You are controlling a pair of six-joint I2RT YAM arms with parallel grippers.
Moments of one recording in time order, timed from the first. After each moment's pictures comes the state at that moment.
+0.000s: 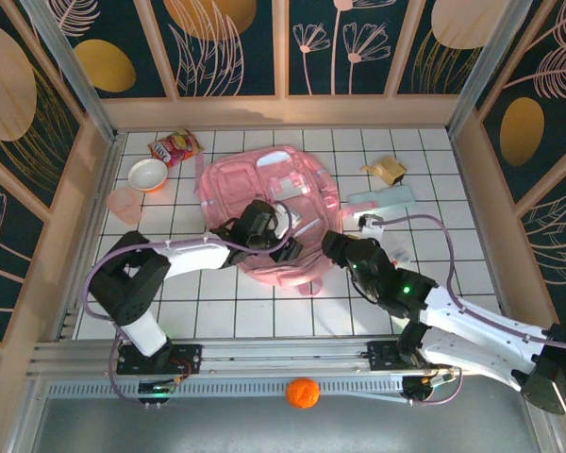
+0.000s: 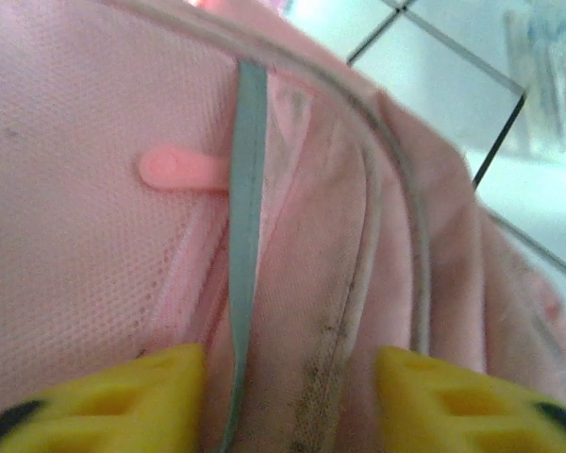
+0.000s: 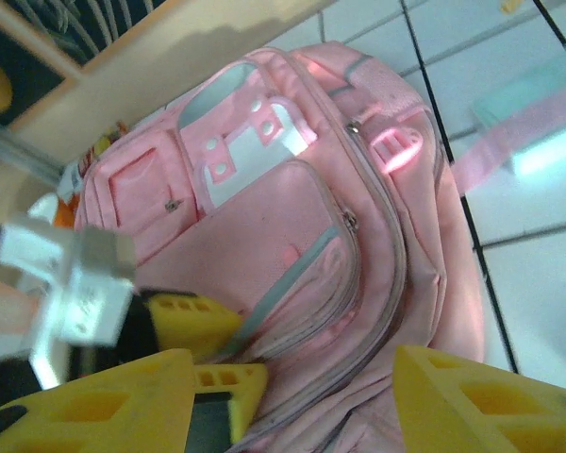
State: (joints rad) left arm -0.75 1.67 0.86 0.12 0.27 -0.09; right arm 0.96 0.82 0.54 -0.21 0.52 0.82
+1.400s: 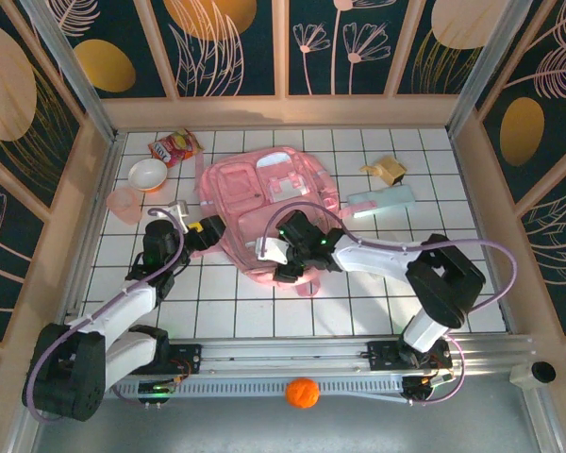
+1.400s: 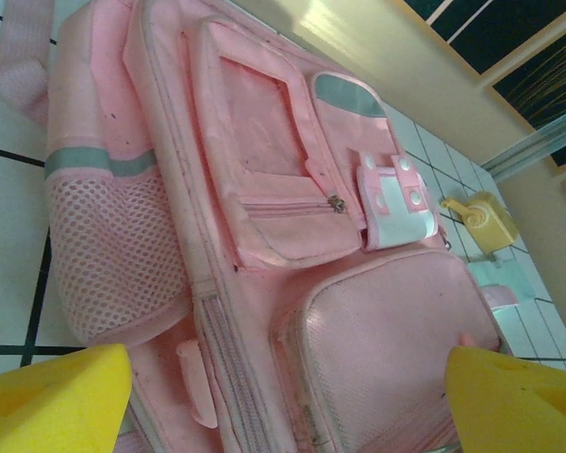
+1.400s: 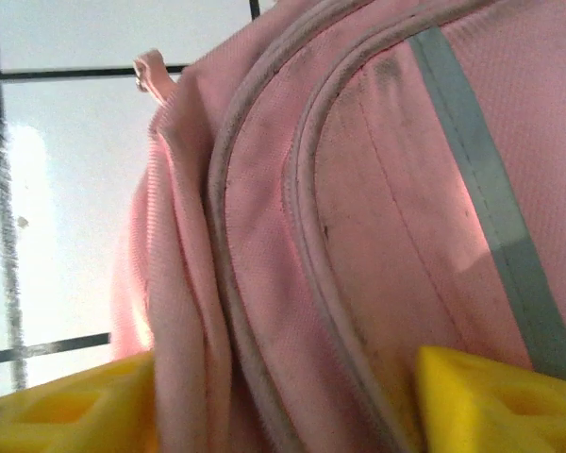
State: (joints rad) left arm -0.24 1.07 0.32 0.38 0.25 -0.66; right arm 0.92 1.61 0.95 -0.30 -0.14 -0.58
